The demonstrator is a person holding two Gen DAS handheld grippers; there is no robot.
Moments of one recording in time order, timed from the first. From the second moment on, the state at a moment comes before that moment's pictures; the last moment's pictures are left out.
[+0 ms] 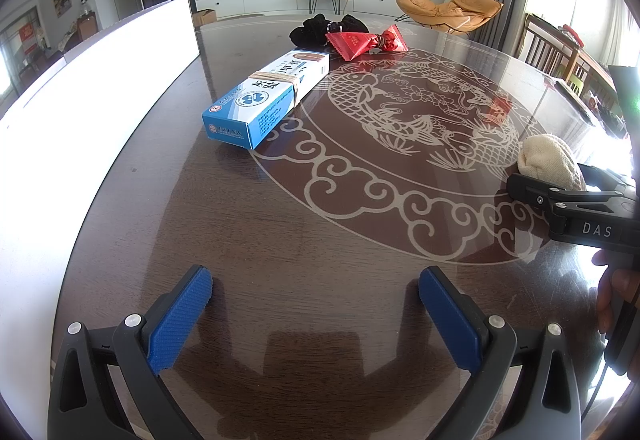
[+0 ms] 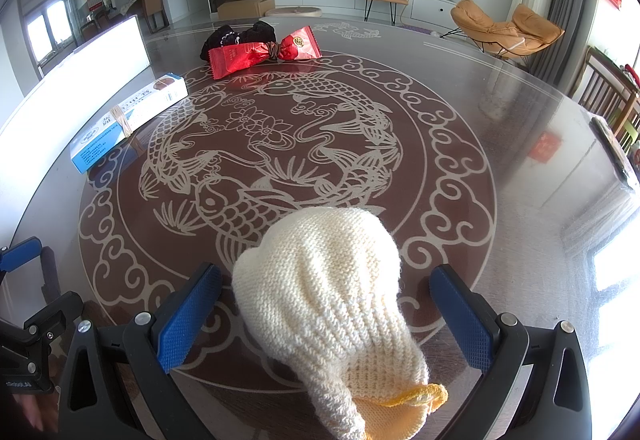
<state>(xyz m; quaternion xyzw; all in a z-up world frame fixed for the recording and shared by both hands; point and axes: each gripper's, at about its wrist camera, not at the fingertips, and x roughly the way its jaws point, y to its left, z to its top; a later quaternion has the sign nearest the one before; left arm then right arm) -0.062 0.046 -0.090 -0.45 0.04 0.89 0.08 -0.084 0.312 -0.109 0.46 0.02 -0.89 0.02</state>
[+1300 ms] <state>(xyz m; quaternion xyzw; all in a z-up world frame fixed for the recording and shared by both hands) -0.227 0.053 -0.072 -0.49 0.08 0.86 0.12 -0.084 0.312 -0.109 0.46 0.02 -0.89 0.02</state>
